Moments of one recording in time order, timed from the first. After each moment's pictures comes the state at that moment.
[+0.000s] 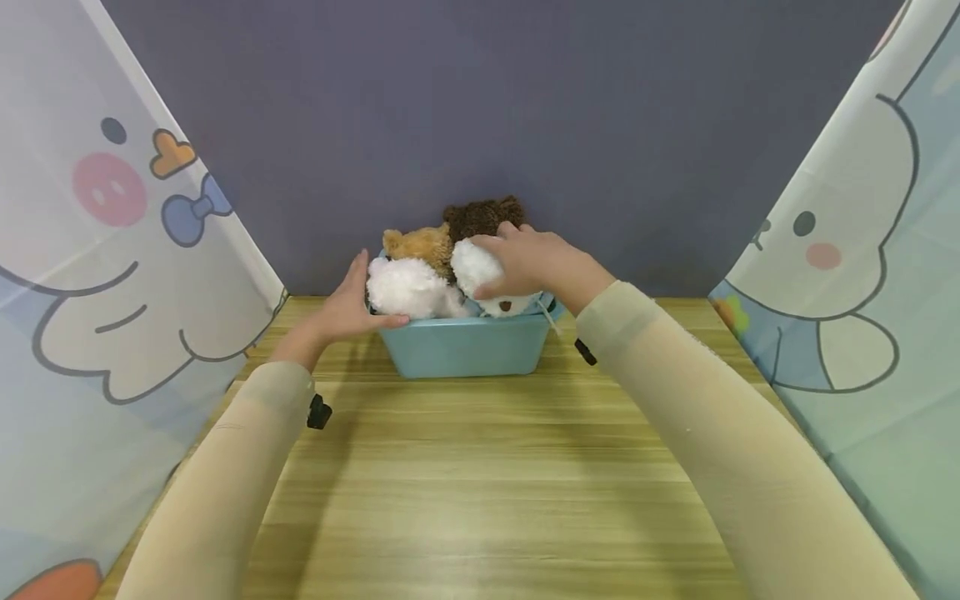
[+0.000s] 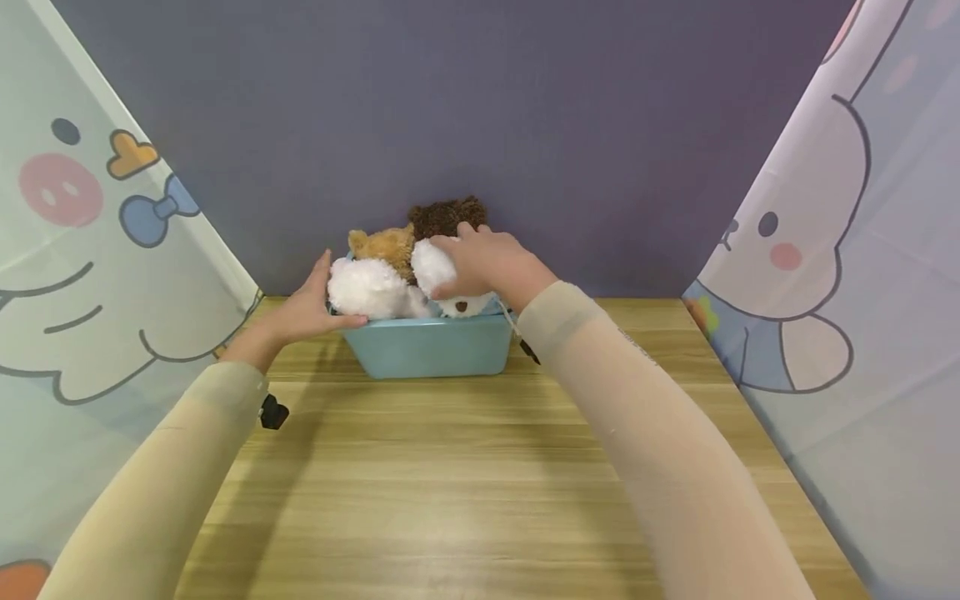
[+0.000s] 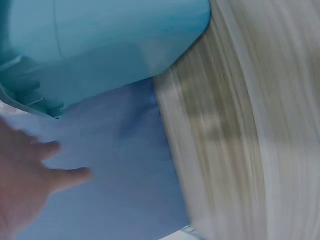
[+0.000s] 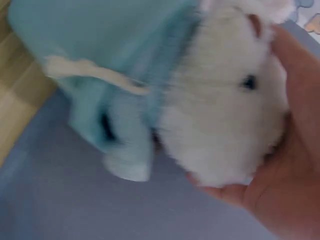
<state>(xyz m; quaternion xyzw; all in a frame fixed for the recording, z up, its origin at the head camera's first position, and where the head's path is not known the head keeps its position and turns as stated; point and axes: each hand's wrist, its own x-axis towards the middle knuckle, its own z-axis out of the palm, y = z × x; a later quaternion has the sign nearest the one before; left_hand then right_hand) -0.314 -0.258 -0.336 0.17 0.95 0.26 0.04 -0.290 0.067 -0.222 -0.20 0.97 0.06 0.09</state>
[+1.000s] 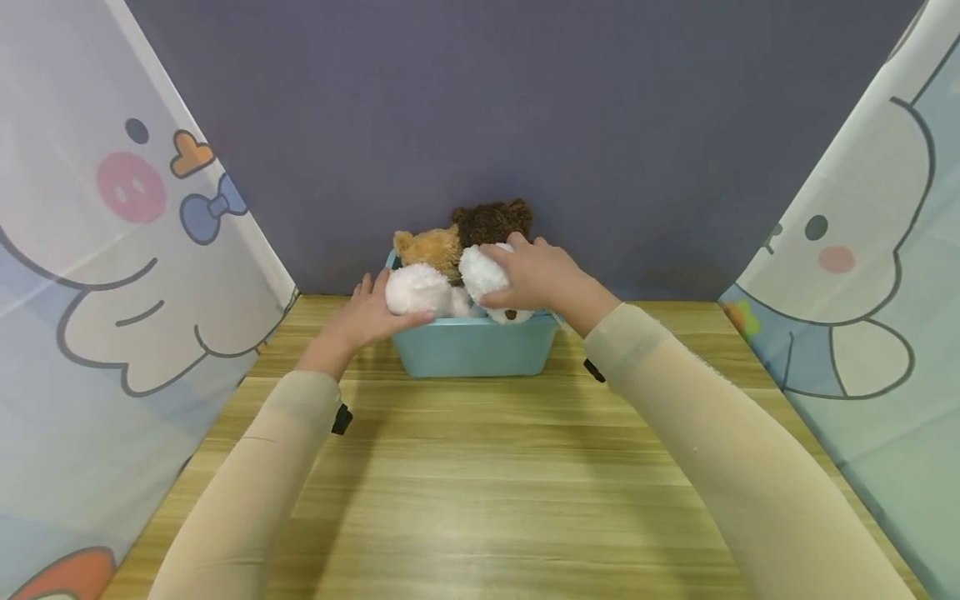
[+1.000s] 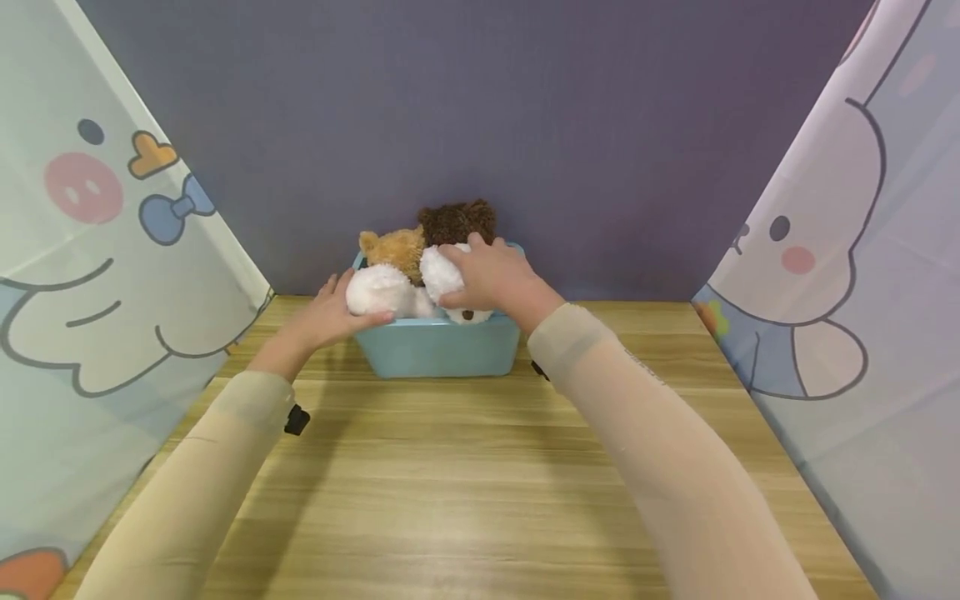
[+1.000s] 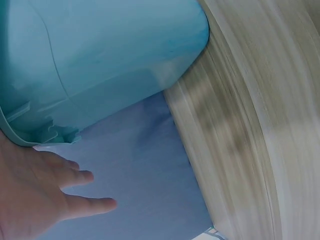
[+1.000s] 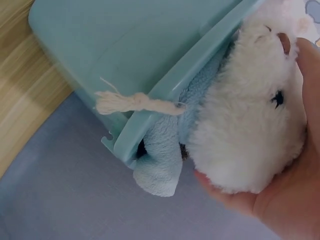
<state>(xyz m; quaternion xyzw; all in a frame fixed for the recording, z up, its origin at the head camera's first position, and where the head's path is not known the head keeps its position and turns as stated) -0.301 -0.234 -0.345 0.08 0.98 0.20 0.05 -0.279 0.068 -0.248 -0.19 0.98 0.02 0.04</state>
